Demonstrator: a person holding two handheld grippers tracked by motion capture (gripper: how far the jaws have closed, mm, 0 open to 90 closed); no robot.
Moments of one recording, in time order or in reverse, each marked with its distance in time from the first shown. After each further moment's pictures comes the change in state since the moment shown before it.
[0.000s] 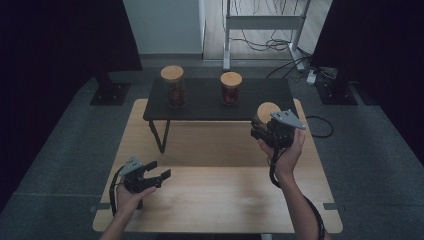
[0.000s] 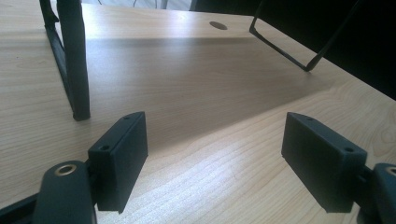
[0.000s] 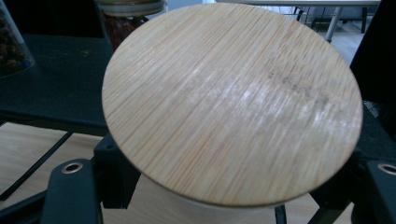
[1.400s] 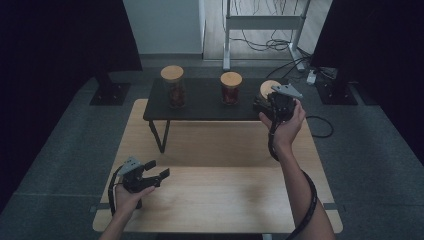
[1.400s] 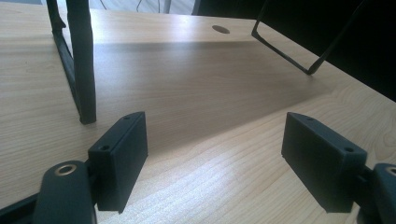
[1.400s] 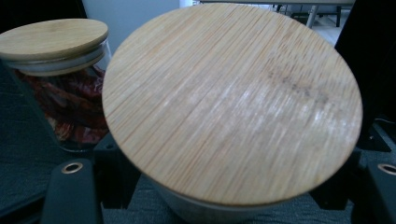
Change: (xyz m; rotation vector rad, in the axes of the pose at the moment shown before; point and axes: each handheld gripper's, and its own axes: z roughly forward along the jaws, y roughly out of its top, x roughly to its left) left arm -0.002 0.001 -0.004 -0.012 0.010 0.003; right arm -0.006 0.049 0.054 0.030 -0.084 0.012
